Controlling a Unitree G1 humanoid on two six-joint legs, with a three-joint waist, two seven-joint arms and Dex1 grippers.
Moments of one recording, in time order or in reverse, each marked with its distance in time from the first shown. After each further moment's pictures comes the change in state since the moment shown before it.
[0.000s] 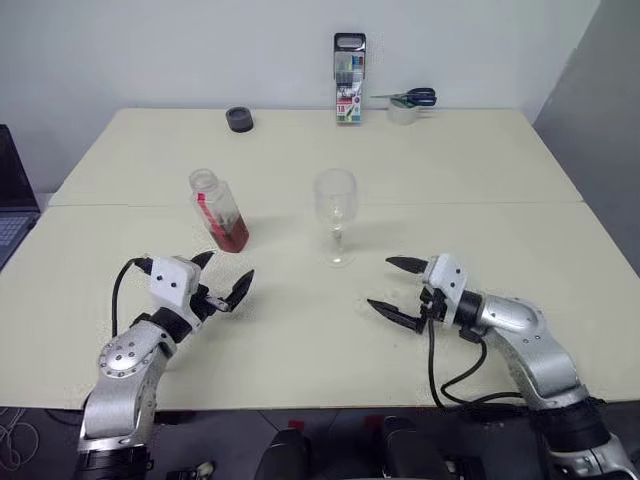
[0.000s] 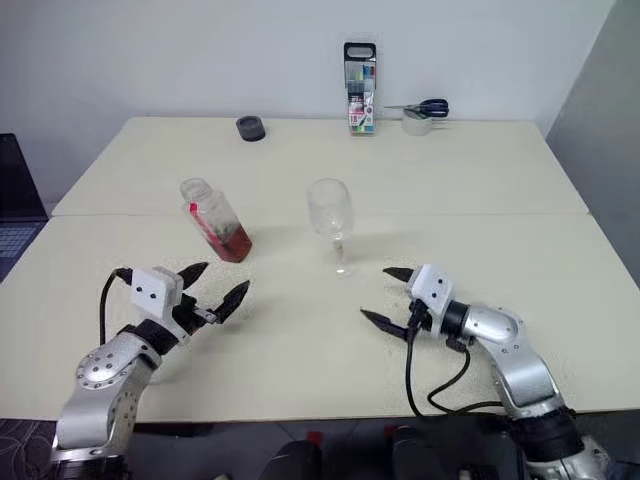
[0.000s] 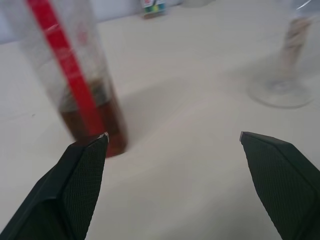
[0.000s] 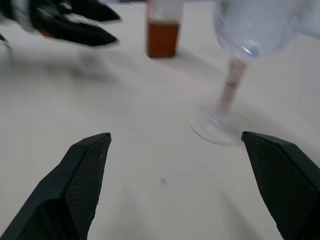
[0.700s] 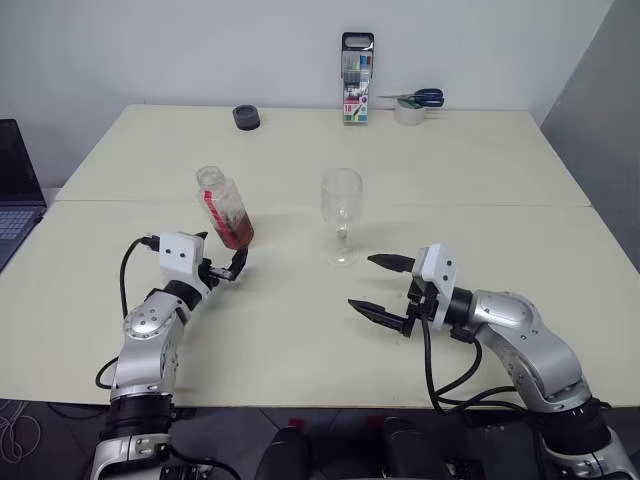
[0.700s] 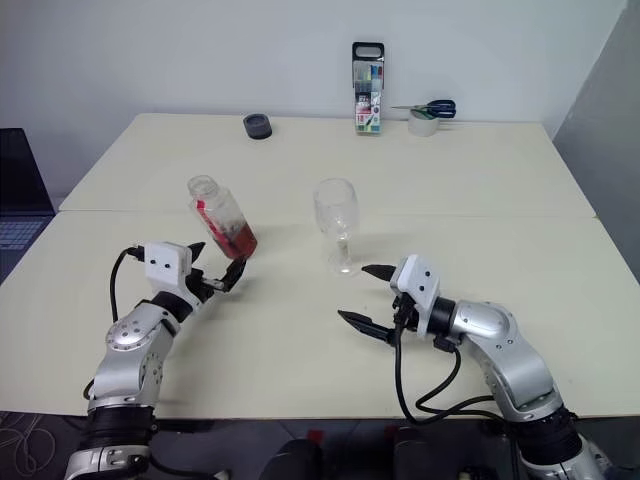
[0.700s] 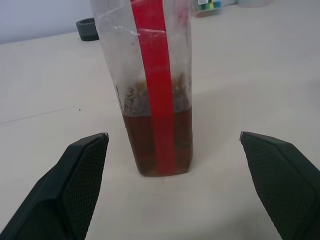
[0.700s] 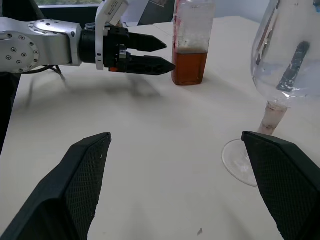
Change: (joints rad) left arm -0.256 -0.018 -0.020 0.278 0.034 -0.065 0.045; right arm -0.048 0.019 0.031 -0.090 0.043 0.139 -0.061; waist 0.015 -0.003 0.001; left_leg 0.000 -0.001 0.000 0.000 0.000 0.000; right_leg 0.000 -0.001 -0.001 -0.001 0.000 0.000
